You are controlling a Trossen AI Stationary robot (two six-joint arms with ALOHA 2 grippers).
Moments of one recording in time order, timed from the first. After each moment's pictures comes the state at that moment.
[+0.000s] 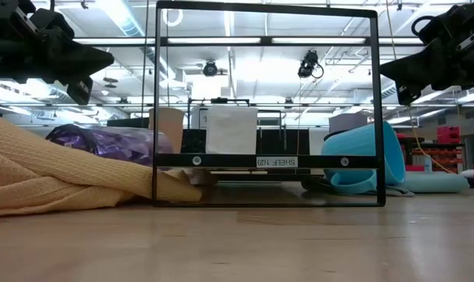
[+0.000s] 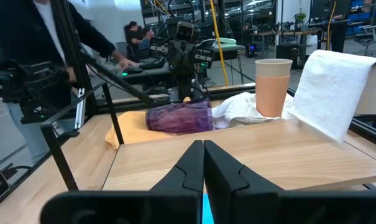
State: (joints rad) left arm 0.00 0.01 0.01 0.08 -0.07 -0.33; right arm -0.05 0.04 0.02 0.00 -0.04 0.11
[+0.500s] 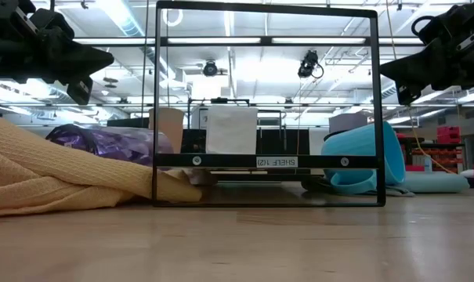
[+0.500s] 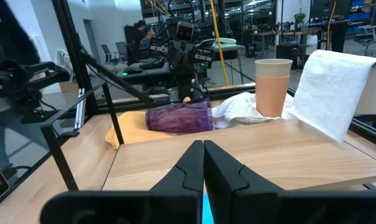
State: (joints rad) left arm 0.00 0.01 0.01 0.08 -0.07 -0.33; right arm -0.05 0.04 0.02 0.00 -0.04 0.11
